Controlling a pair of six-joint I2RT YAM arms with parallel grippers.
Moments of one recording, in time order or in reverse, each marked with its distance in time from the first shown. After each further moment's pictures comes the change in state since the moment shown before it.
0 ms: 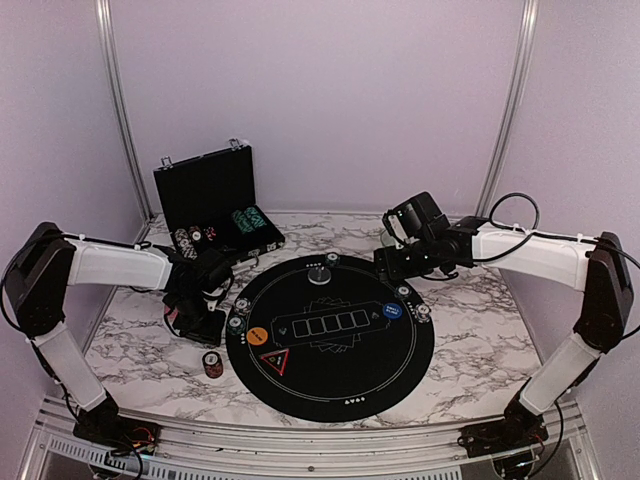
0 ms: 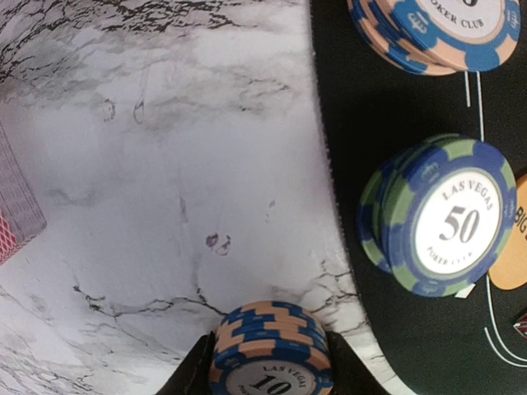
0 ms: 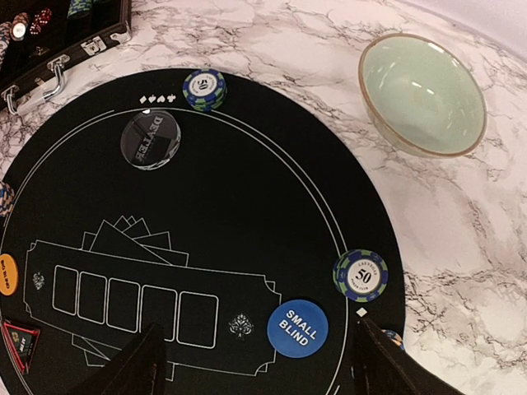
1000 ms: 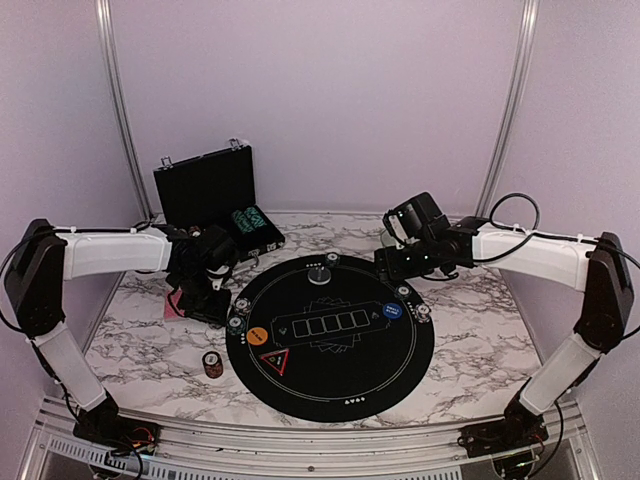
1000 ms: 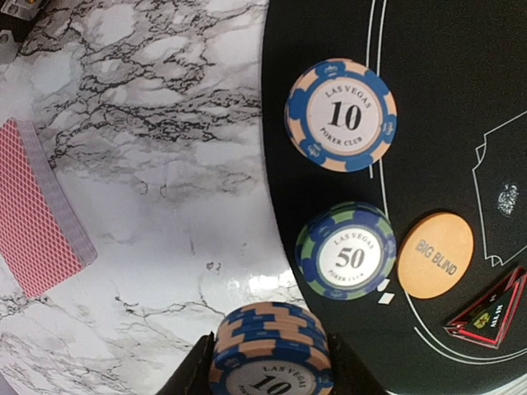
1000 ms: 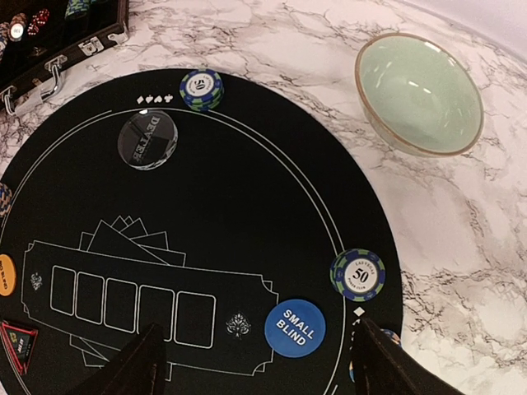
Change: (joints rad) left arm 0.000 0.000 0.167 -0.105 -0.014 0.019; right arm 0.000 -0.002 -0.003 0.001 0.008 0.000
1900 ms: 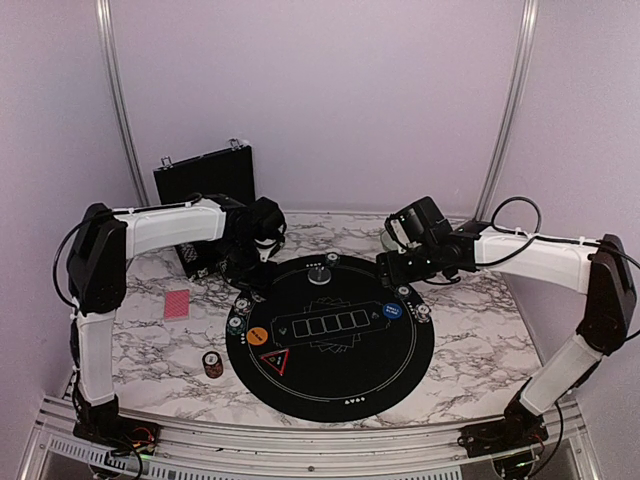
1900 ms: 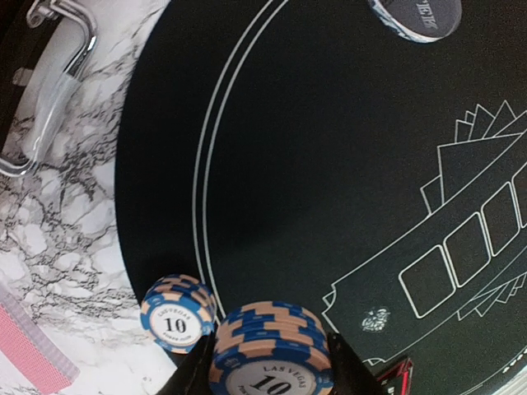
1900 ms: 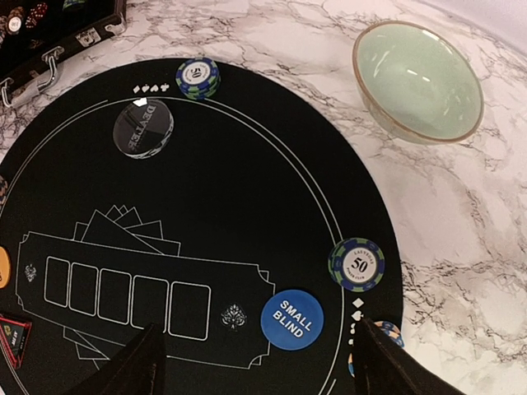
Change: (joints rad) left arm -0.062 0.370 0.557 -0.143 0.037 0.079; right arm 0.000 -0.019 -0.039 0.009 -0.001 0.000
